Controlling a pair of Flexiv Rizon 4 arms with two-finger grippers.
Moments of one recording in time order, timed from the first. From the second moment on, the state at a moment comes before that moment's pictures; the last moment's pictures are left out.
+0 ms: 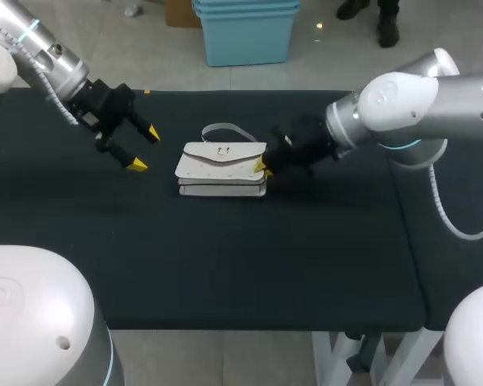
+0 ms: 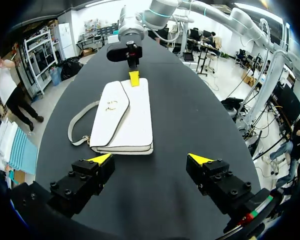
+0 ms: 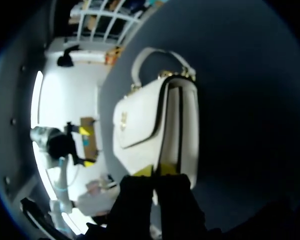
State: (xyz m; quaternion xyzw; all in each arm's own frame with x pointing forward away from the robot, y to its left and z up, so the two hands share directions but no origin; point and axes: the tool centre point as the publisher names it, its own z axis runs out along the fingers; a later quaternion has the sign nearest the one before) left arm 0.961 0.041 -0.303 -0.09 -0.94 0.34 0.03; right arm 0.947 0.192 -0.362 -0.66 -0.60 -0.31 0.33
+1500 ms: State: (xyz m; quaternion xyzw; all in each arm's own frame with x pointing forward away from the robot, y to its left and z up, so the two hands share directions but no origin) left arm 0.961 0.041 -0.303 -0.09 -0.94 0.34 0.03; right arm 0.943 0.170 -0.319 -0.61 -0.71 -0.27 0.23
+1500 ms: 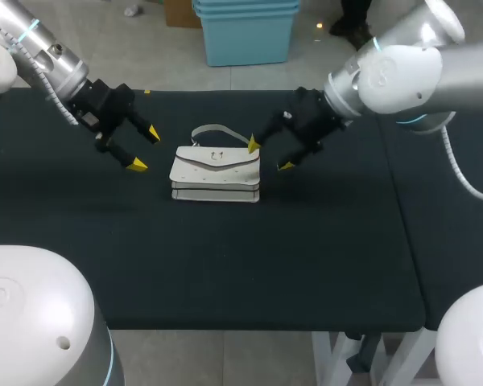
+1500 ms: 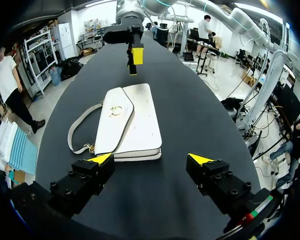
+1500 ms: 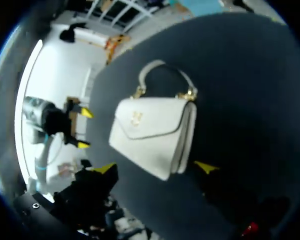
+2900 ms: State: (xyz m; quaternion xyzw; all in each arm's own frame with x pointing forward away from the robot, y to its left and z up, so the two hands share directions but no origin) left arm 0.993 0.010 -0.281 -0.22 -0.90 0.36 -0.07; right arm 0.892 0.201 -0.277 -0.27 -0.94 -0.17 -0.12
